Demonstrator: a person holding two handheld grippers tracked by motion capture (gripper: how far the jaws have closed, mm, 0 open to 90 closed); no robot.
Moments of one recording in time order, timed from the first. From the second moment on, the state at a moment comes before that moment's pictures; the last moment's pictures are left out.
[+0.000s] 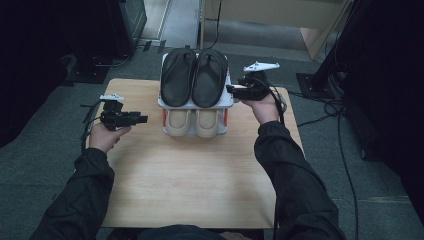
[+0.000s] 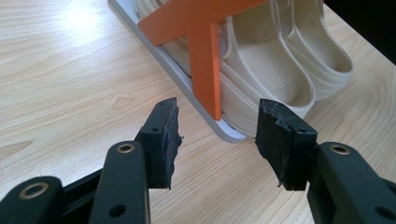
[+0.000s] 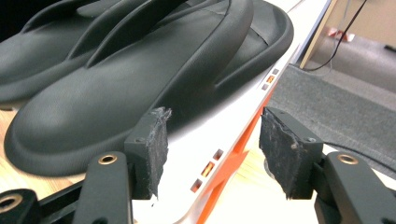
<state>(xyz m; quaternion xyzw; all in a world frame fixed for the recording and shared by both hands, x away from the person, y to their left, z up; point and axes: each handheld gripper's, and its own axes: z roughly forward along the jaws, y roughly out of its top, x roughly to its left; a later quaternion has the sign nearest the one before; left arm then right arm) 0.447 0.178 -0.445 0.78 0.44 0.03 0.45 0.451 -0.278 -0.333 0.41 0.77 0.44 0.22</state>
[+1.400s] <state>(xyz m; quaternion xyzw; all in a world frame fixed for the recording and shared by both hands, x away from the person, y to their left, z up) 0.414 0.144 -0.447 0.81 0.39 0.05 0.44 0.364 -0.319 -0.427 0.39 0.77 0.46 0.20</state>
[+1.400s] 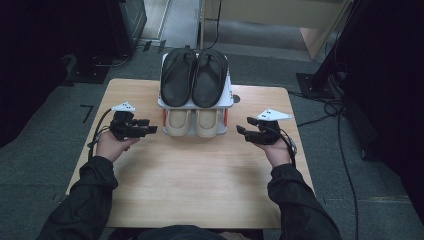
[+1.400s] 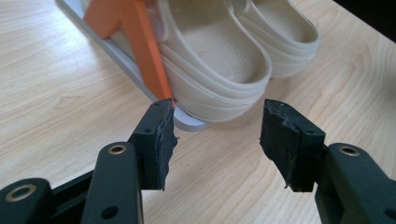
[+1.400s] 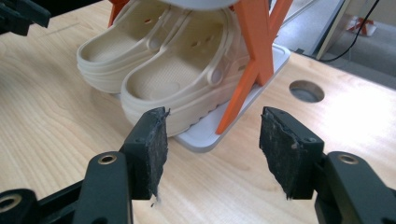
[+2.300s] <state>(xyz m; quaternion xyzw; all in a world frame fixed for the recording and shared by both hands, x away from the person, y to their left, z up) 0.392 0.106 -0.465 0.83 0.34 0.02 0.43 0.355 -0.307 -0.483 0.40 0.80 0.42 0.14</state>
